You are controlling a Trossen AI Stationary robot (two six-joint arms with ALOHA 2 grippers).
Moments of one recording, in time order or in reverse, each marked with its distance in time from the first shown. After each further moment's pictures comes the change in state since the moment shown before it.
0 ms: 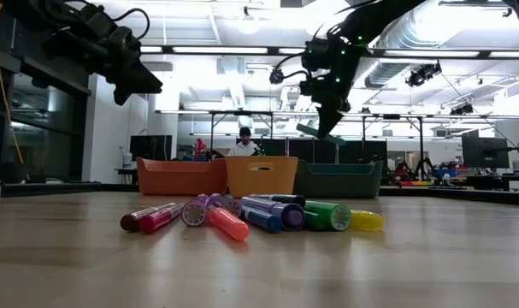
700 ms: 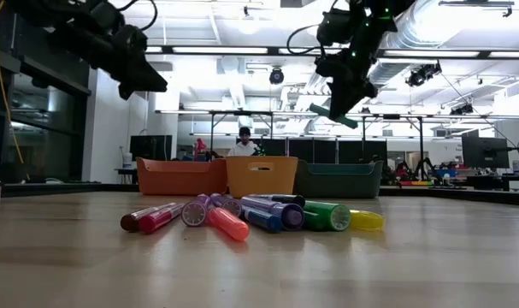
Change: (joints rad) left arm -0.122 -0.035 0.000 -0.004 -0.152 0.045; right arm 0.088 -0.244 -0.191 0.014 -0.009 0.426
